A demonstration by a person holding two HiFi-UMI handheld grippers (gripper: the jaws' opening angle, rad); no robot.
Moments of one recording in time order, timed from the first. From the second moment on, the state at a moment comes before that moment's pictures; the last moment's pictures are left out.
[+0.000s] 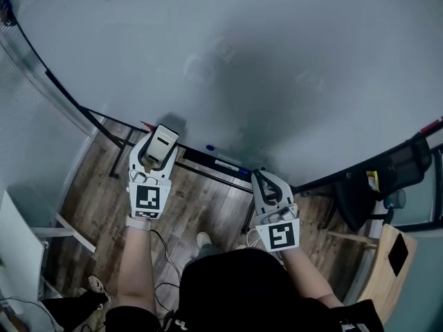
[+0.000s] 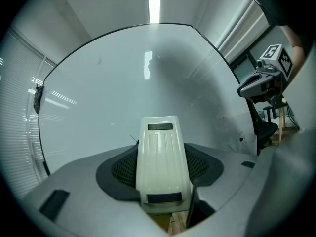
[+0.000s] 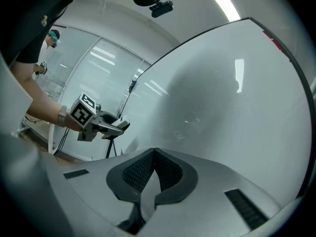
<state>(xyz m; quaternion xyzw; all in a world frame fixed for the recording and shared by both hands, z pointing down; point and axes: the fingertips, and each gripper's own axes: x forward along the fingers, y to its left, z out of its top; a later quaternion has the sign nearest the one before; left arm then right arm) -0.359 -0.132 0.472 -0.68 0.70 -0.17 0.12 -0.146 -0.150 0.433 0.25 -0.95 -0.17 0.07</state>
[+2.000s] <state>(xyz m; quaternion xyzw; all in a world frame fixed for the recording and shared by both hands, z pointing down) -0.091 -0.041 0.497 -0.75 0.65 -0.12 0.03 0.001 -0.099 0.485 0.20 -0.97 -0.05 0.16</state>
